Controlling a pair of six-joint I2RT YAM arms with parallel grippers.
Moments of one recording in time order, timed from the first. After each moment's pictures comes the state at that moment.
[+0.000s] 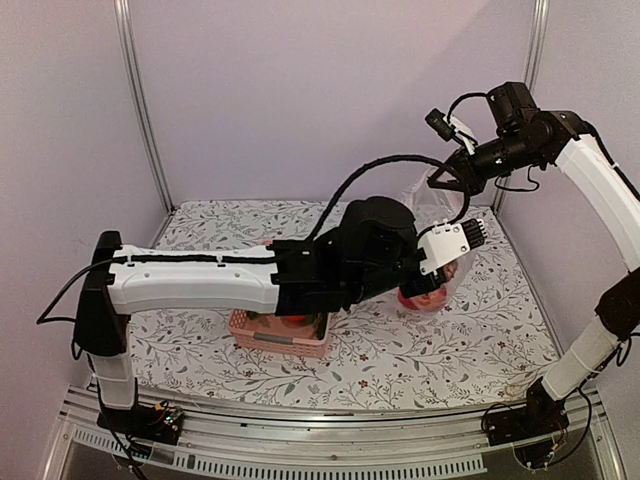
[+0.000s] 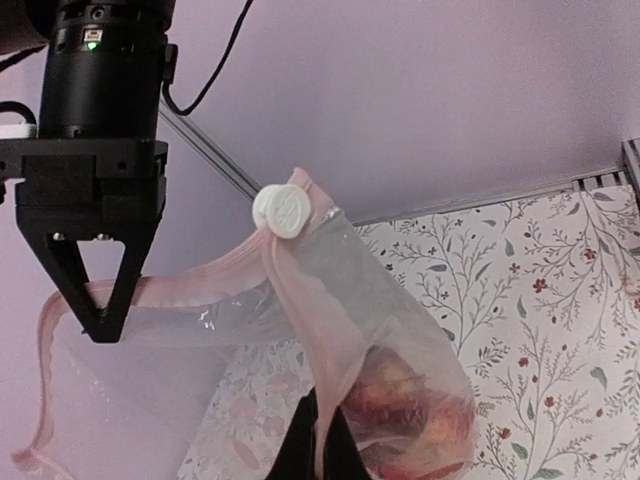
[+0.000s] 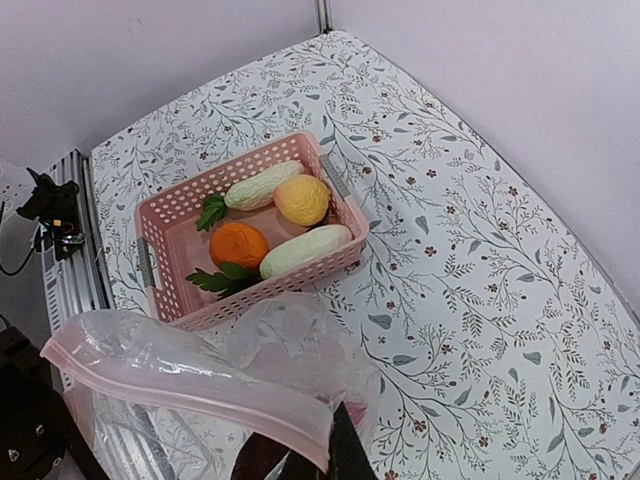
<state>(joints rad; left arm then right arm) -1.32 1.95 1.74 -0.01 -0.38 0.57 0.37 1.57 1.89 -1.11 -0.55 -0.38</state>
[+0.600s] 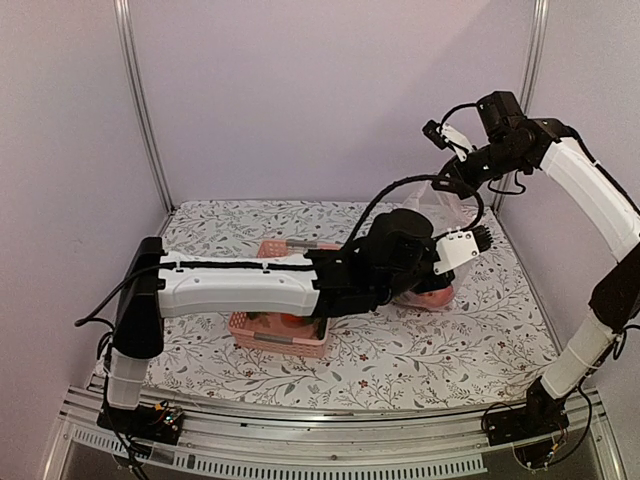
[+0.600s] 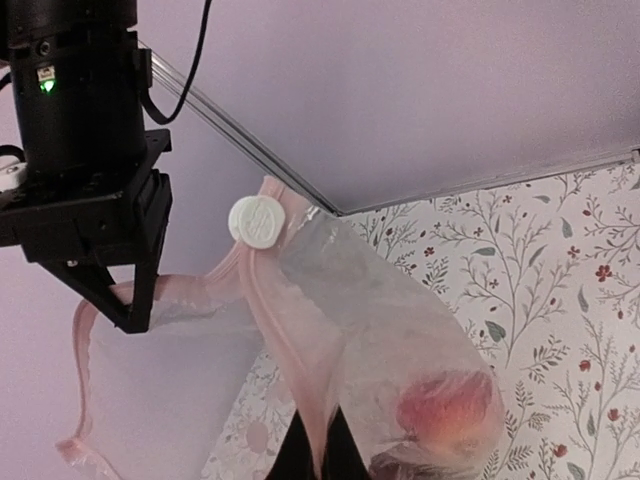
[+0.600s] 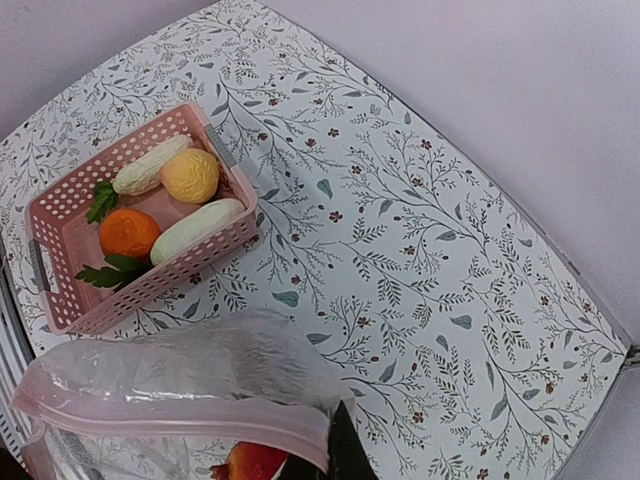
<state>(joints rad) -1.29 2.16 1.90 0.06 -0.44 0.66 0.35 1.64 1.85 -1.01 -0.32 -0.38</state>
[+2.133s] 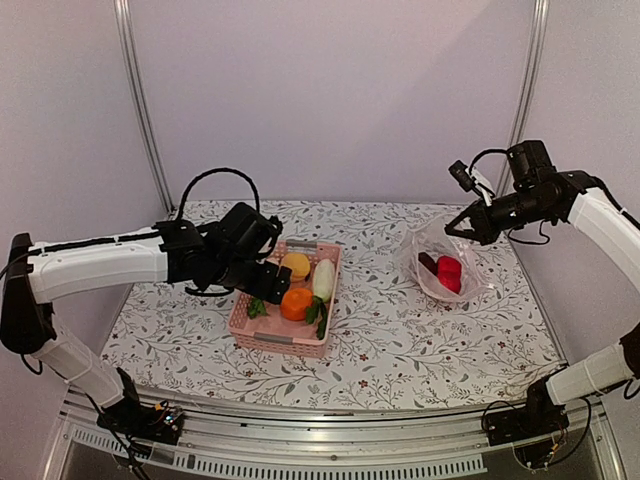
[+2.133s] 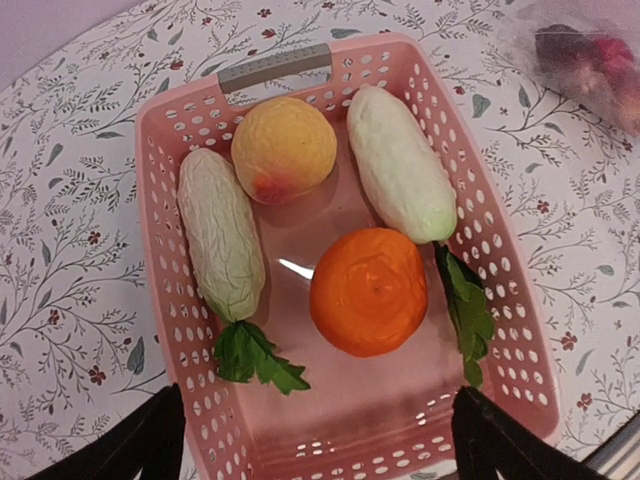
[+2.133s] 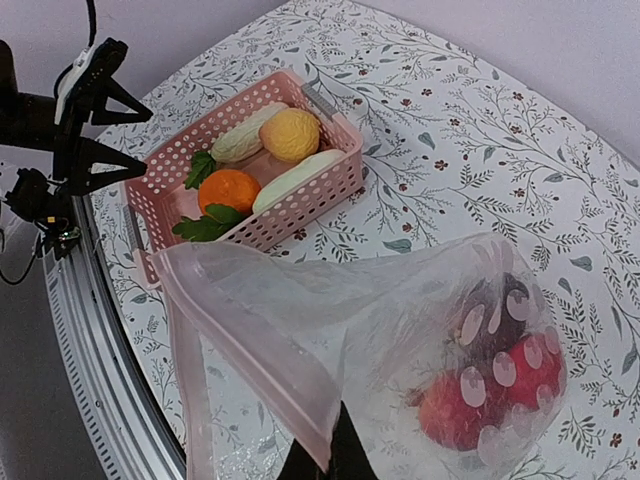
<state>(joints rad) -0.92 1.48 1.15 -0.61 -0.36 -0.39 0.26 1.32 1.33 -0.86 -0.61 -0.31</state>
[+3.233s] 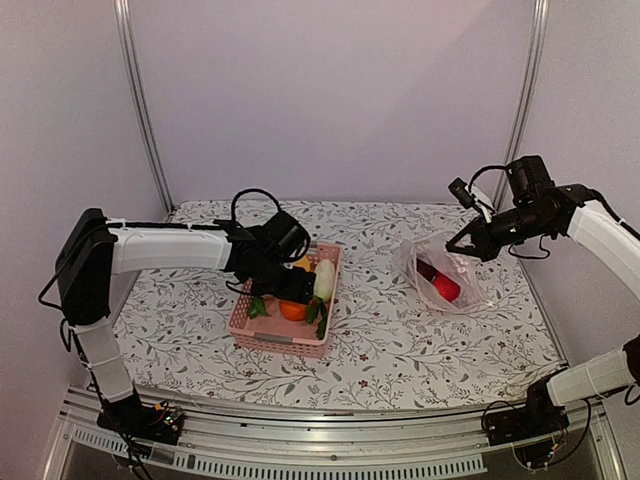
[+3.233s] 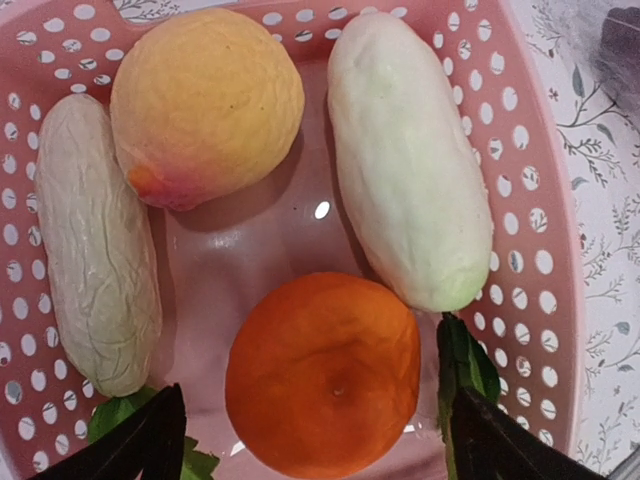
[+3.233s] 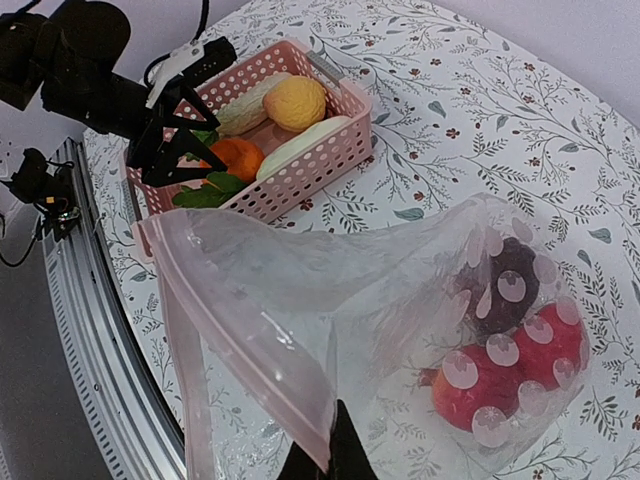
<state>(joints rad) -0.84 1.83 1.30 -0.56 -0.16 -0.52 0.27 1.27 1.22 -0.85 -0.61 -0.32</state>
